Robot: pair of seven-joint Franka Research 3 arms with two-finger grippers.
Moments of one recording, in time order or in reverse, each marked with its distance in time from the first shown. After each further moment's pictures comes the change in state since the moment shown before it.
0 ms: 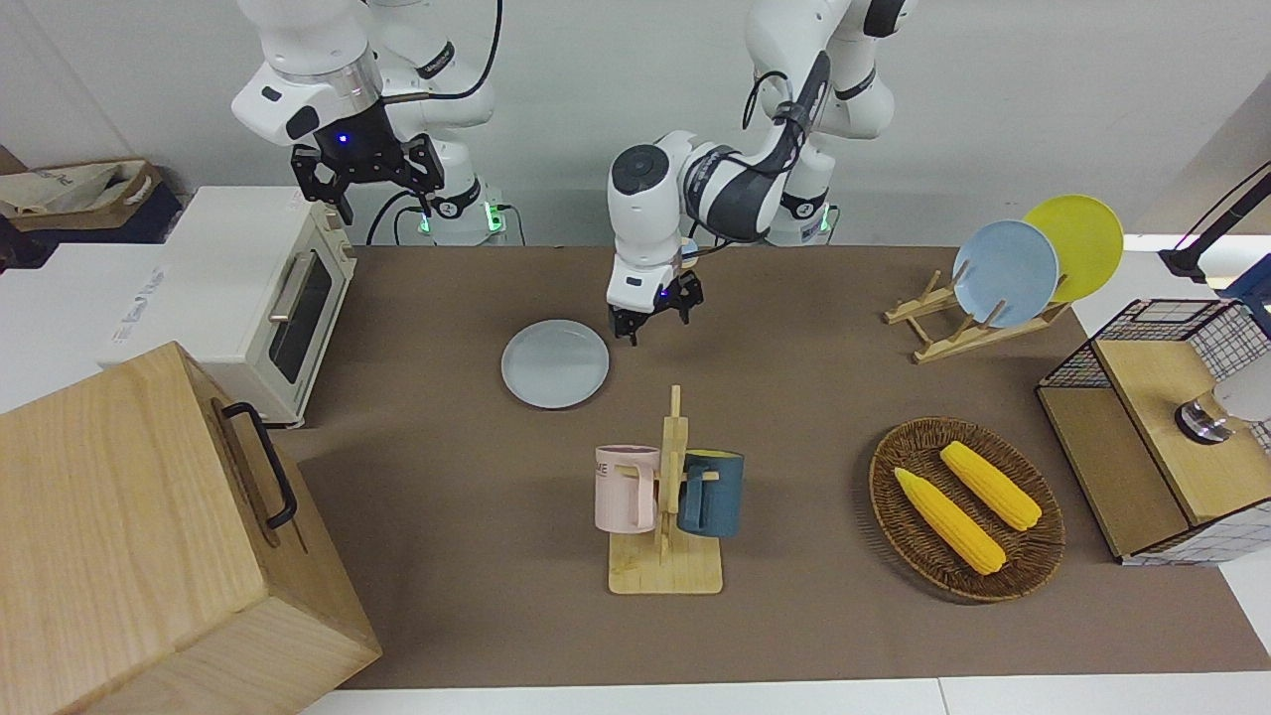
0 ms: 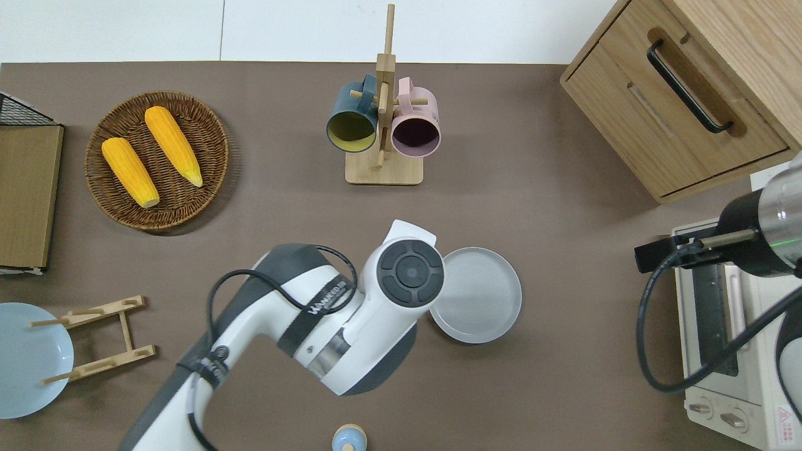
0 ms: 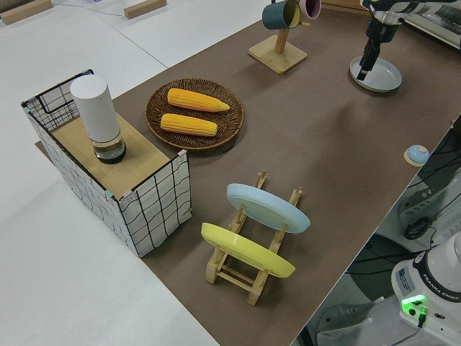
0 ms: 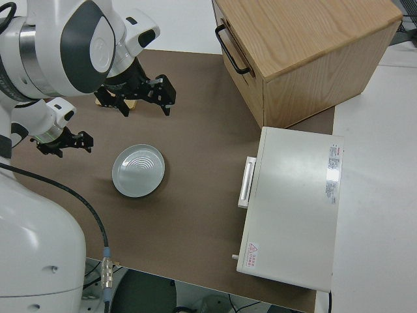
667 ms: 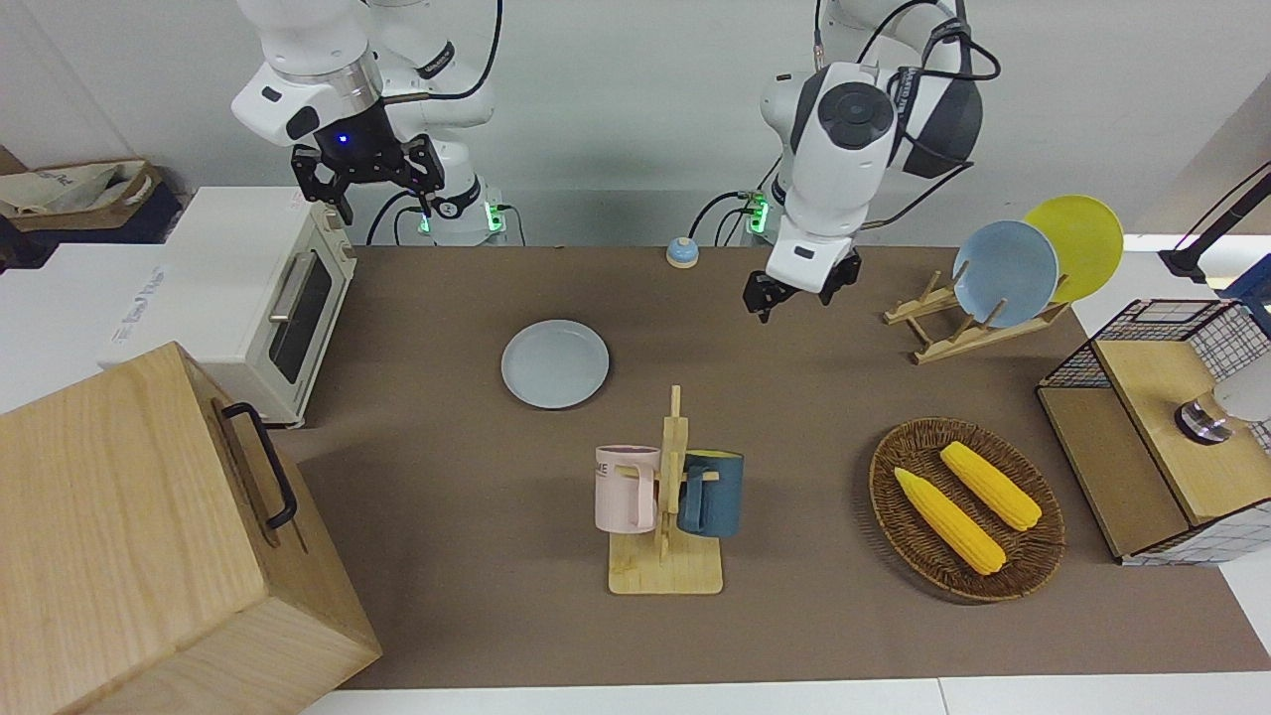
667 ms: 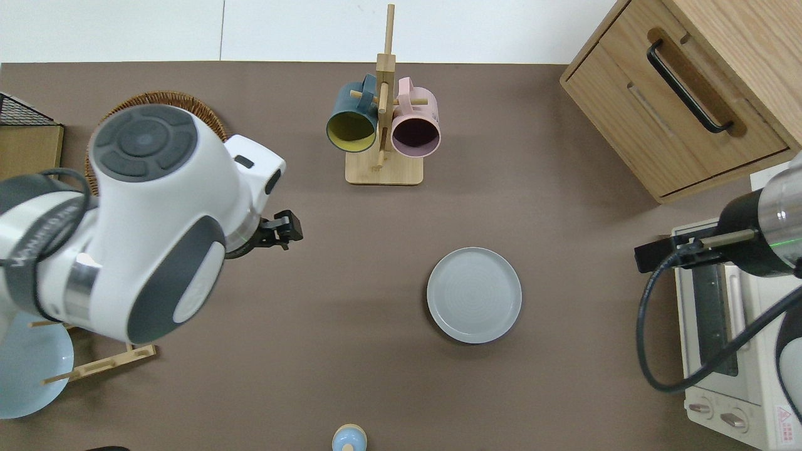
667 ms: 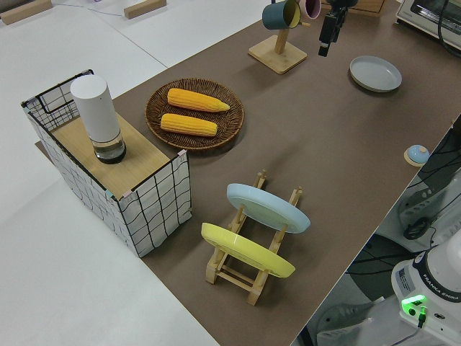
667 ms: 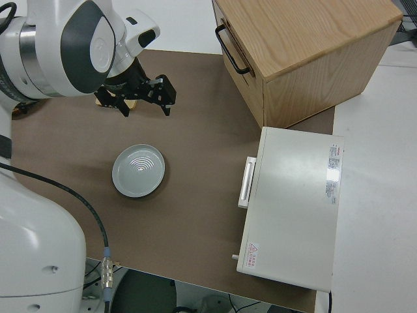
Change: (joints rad) left arm 0.316 -0.091 0.012 0.202 -0.067 -0.312 0.483; right arm 0.000 0.000 0.000 0.000 0.000 0.000 0.000
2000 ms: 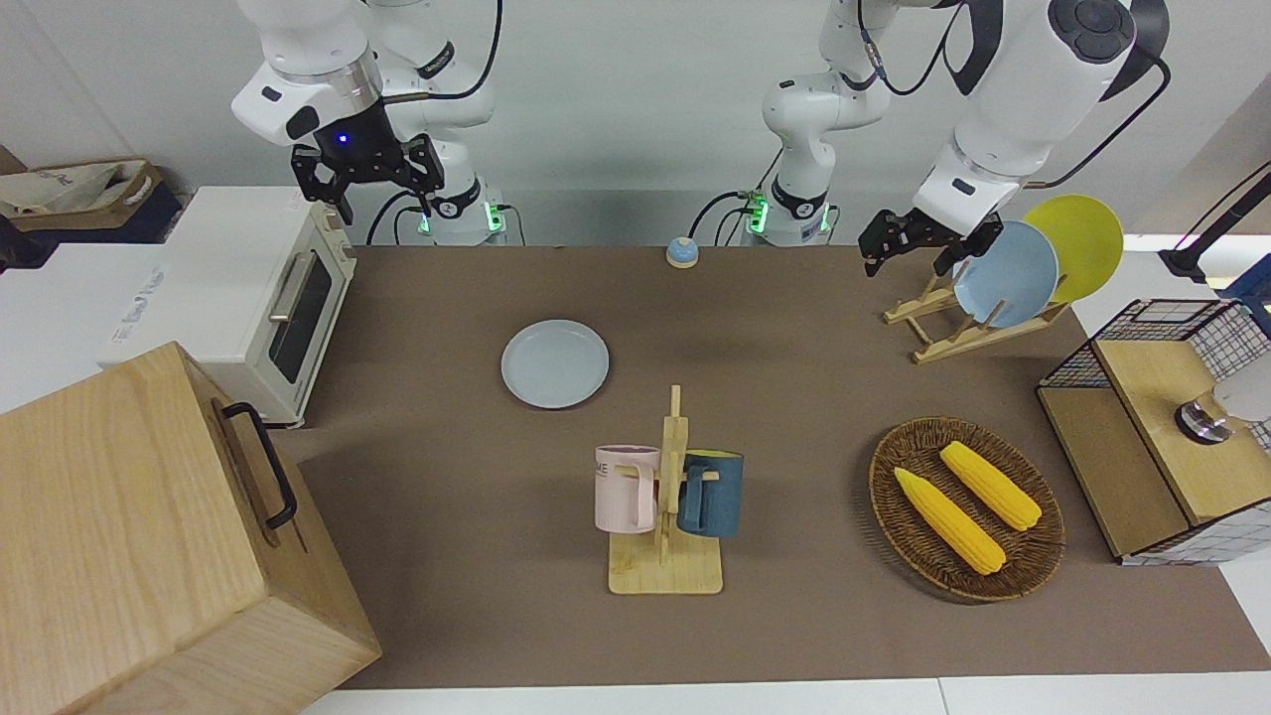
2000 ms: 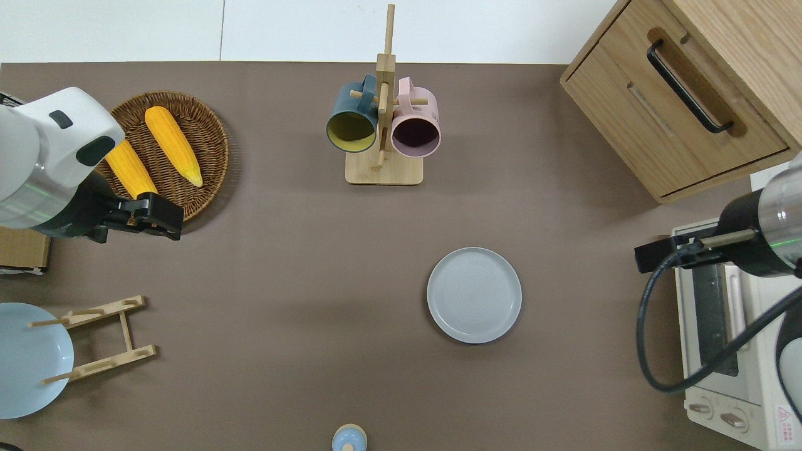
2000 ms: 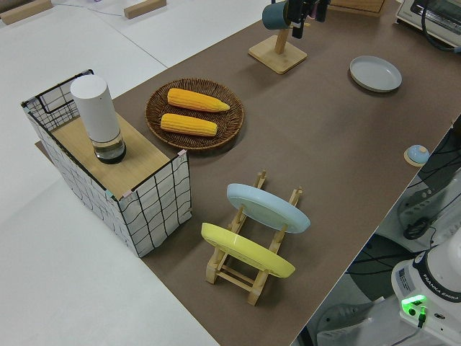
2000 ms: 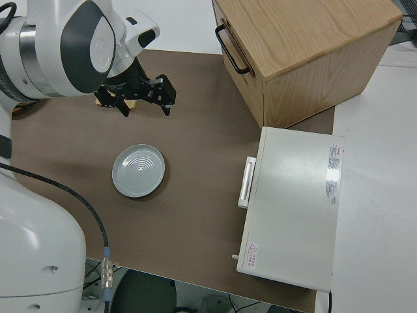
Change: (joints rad) left arm 0.230 -0.002 -0.019 0.217 -0.065 -0.208 0.451; right arm 0.000 0.000 0.000 0.000 0.000 0.000 0.000
